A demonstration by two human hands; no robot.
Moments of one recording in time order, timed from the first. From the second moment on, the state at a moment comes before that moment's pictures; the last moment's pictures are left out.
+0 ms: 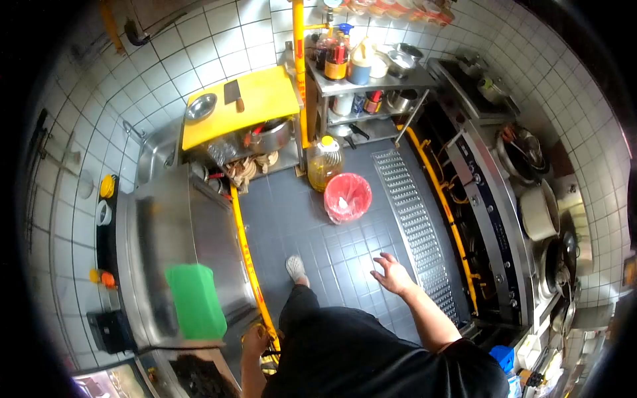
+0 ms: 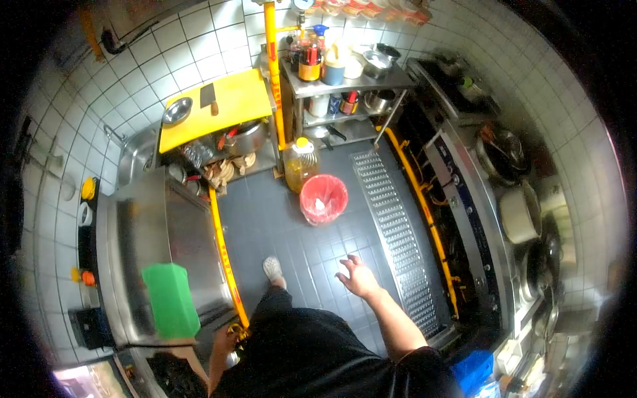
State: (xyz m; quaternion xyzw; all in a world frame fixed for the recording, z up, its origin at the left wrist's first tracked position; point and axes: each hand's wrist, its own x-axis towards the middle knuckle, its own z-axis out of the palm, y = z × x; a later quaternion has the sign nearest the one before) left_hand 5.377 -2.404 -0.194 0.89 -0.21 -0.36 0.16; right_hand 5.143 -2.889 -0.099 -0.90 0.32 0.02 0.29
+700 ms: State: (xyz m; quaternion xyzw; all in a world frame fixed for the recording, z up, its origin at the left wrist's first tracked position) left_hand 5.676 -2.579 -0.181 0.92 -0.21 -0.32 -0.01; right_hand 5.698 -3.276 -0.207 -0.73 0.36 -0.16 0.56
